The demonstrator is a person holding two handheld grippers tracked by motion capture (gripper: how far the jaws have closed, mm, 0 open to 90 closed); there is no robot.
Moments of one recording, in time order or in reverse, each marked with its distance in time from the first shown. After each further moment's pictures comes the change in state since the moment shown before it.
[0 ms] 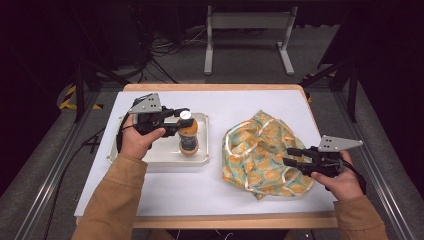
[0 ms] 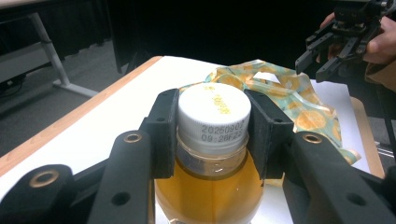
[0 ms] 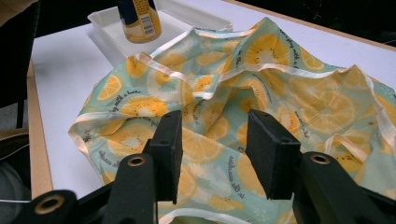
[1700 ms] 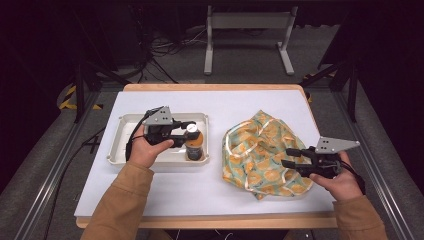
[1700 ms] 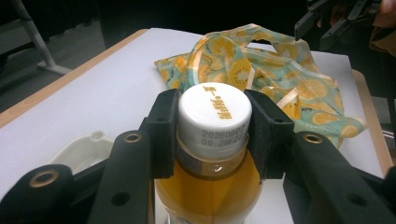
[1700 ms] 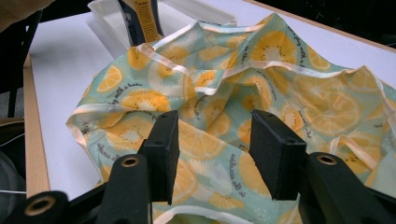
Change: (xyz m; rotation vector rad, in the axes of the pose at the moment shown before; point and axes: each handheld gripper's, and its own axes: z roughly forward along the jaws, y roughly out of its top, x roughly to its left) left arm -0.009 -0.028 0.024 0.075 -0.033 0.004; right arm 0.003 0.000 0.003 0.023 -0.001 -0.041
